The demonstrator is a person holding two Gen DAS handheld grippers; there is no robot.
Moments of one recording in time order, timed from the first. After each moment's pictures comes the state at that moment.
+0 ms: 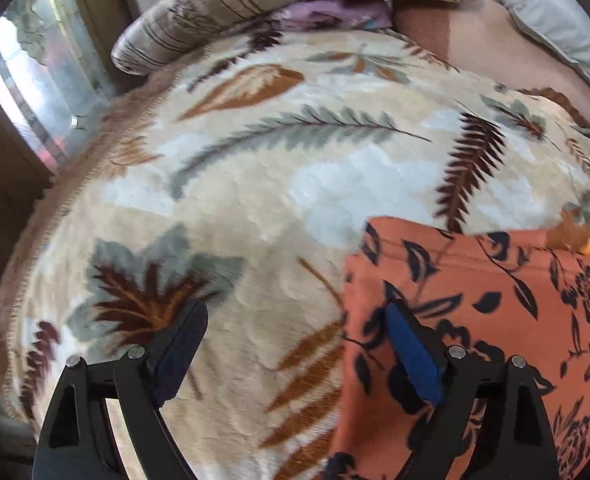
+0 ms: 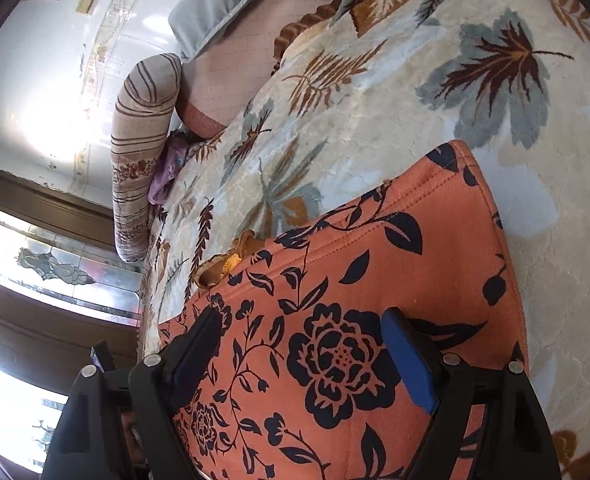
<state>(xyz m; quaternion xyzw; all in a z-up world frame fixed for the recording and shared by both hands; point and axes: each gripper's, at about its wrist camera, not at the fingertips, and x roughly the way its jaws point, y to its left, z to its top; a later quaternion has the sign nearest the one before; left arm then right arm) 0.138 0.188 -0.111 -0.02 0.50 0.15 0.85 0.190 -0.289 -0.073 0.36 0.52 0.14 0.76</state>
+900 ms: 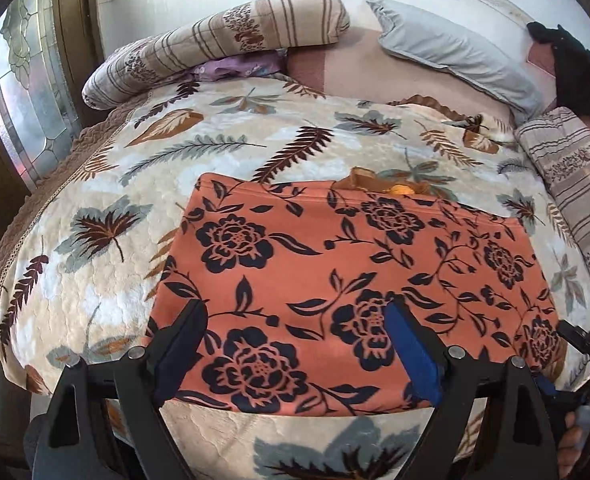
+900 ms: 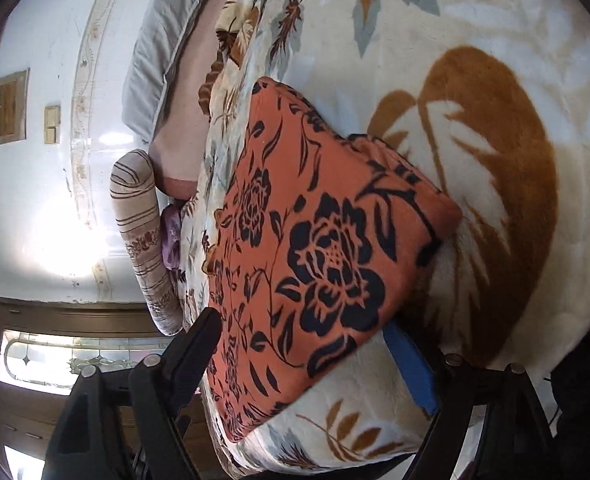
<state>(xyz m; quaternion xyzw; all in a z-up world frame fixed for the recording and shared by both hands) 0.003 0.052 -0.037 -0.04 0.44 0.03 0.90 0.003 -0.313 -0.089 0.56 0.45 0.02 0.70</state>
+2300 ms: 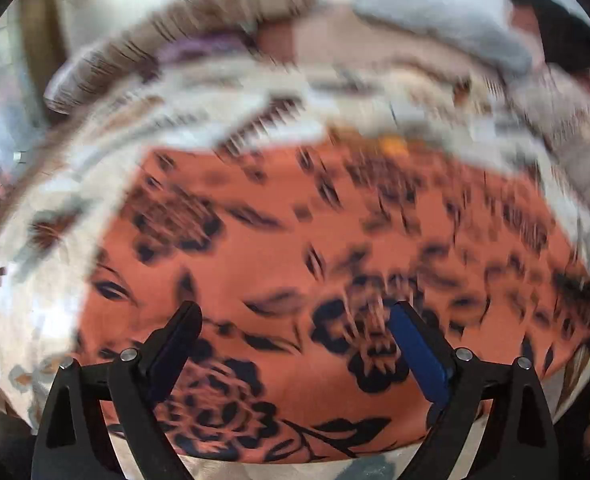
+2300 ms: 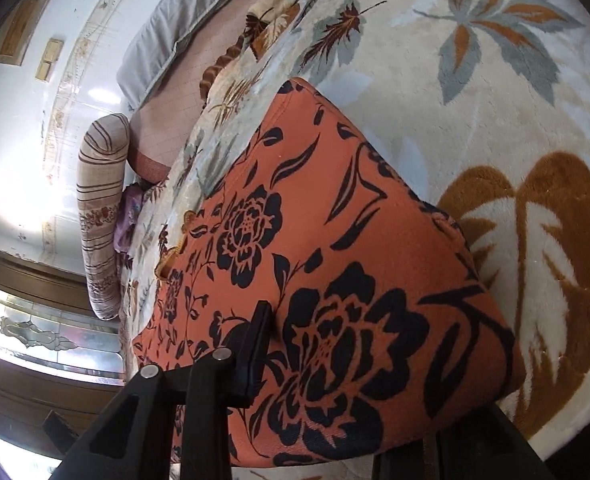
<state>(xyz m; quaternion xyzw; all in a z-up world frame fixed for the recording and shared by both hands) 0.031 0.024 -0.120 0.01 0.49 -0.02 0.87 0.061 -0.286 -0.083 0.42 0.48 -0.02 0.77</state>
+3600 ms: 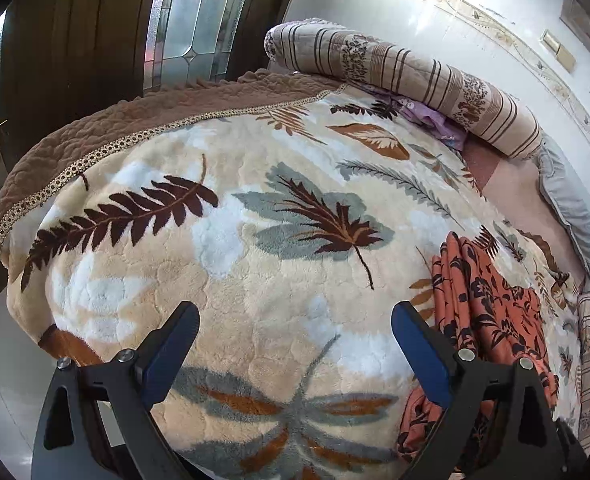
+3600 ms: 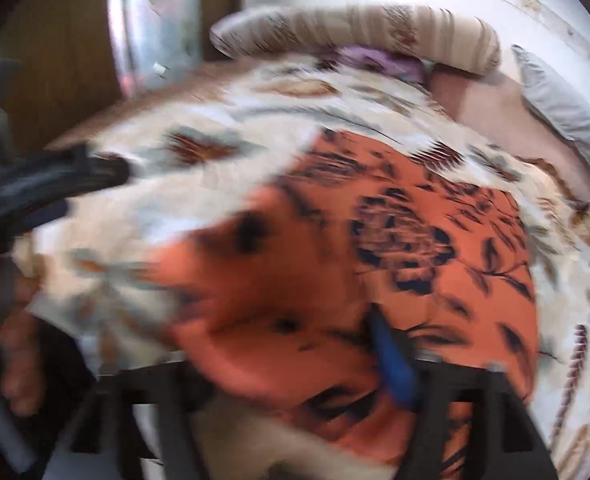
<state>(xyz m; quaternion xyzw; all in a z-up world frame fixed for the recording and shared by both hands) -0.048 0.294 -0.090 -0.26 0.37 0.19 0.87 0.031 0.113 -0.023 -0.14 0.46 0.25 0.84</state>
